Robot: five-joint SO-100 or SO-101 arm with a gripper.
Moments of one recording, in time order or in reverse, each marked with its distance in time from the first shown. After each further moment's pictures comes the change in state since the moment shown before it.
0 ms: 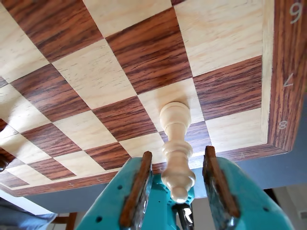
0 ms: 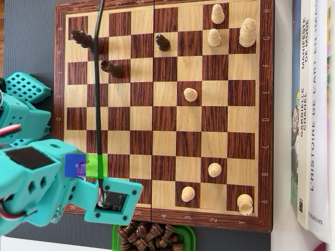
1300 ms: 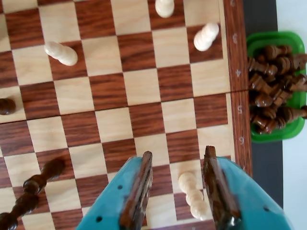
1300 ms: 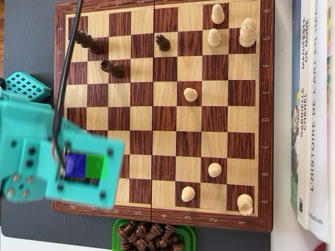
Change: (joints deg) arm -15.1 26.5 5.8 -15.6 0.0
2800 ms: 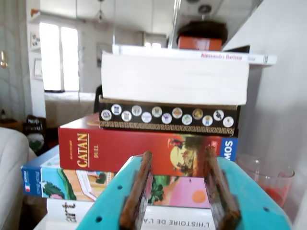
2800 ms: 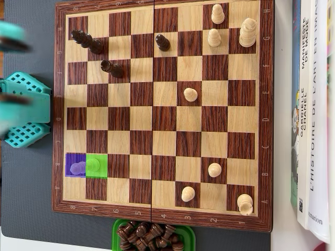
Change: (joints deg) arm -16.1 46.1 42.7 -81.3 6.9
